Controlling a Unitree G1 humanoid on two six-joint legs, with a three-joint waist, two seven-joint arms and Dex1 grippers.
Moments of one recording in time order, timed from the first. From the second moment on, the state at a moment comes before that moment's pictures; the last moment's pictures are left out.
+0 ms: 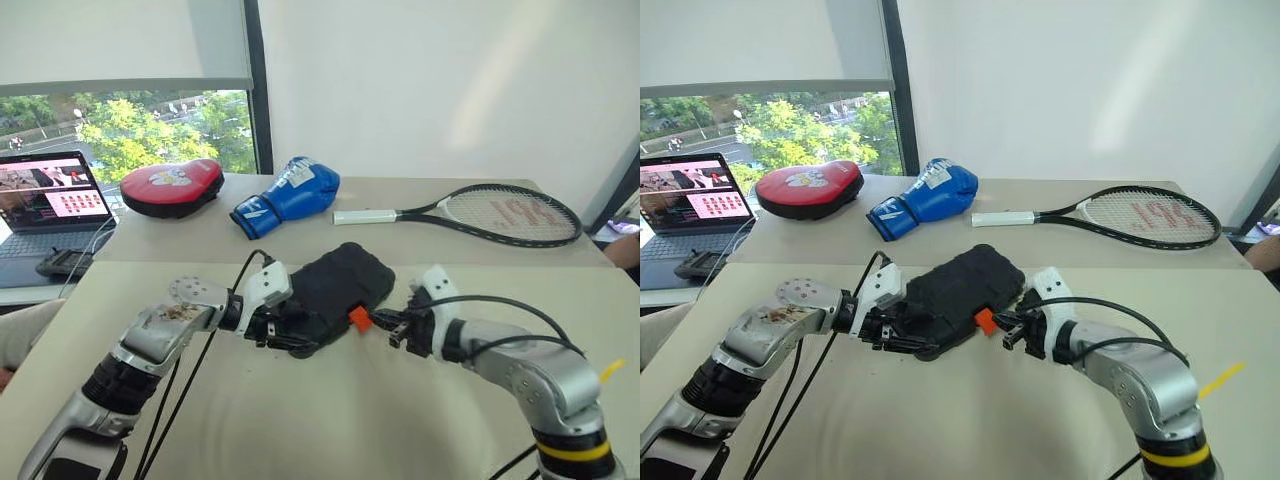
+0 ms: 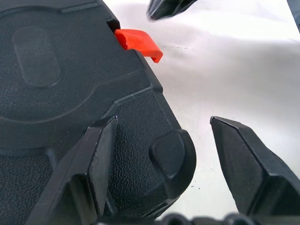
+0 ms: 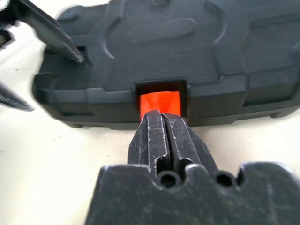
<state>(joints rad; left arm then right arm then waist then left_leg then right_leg) -0.62 0.71 -0.29 -0.16 -0.37 0.70 -1.11 -0.41 -0.50 0.05 -0.43 0.56 1.12 0.43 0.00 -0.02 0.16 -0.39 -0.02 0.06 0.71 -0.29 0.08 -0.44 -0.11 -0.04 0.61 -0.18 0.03</state>
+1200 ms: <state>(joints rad) 0.12 0.74 0.31 -0.42 -0.62 0.64 -0.99 0.45 -0.67 -0.67 -0.91 0.66 0.72 0.77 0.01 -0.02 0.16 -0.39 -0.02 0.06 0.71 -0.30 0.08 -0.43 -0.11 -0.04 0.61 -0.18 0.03</state>
